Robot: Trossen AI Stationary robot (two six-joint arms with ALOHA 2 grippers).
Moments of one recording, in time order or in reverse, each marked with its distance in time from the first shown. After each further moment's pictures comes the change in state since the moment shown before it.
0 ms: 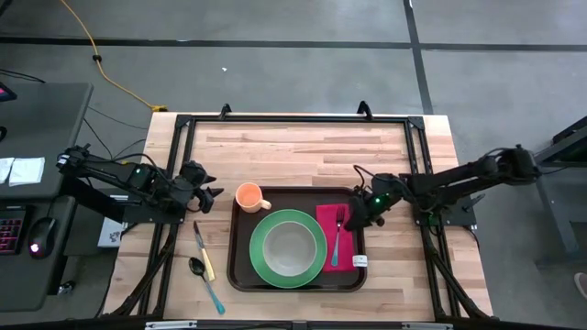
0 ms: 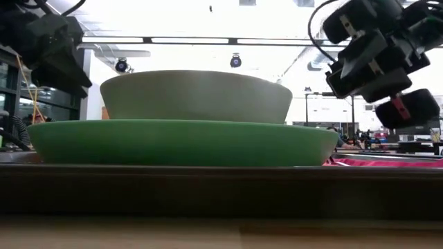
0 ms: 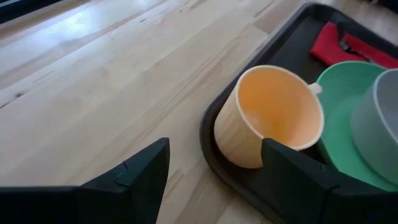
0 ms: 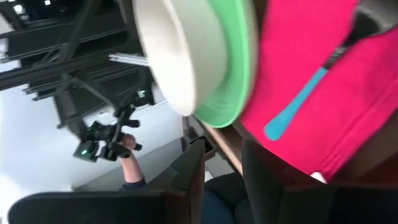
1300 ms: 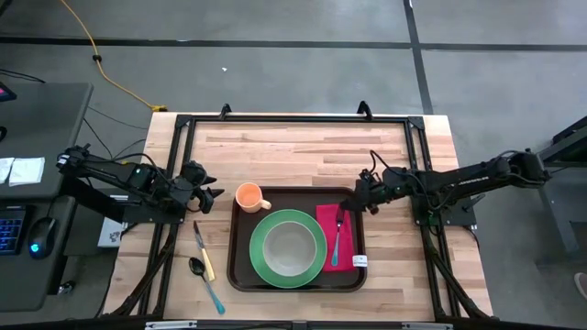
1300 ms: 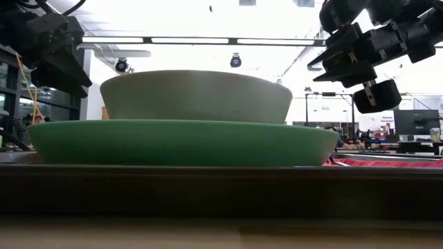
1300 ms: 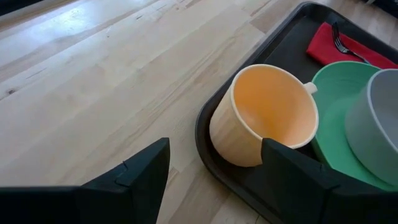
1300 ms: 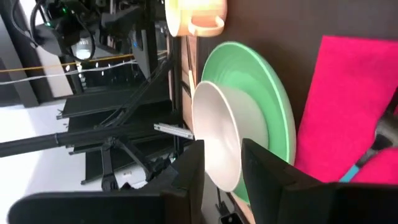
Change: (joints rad) left arm 0.000 0.000 0.000 0.006 0.015 -0.009; right arm -0.023 -0.135 0.000 0.014 0.316 -0.022
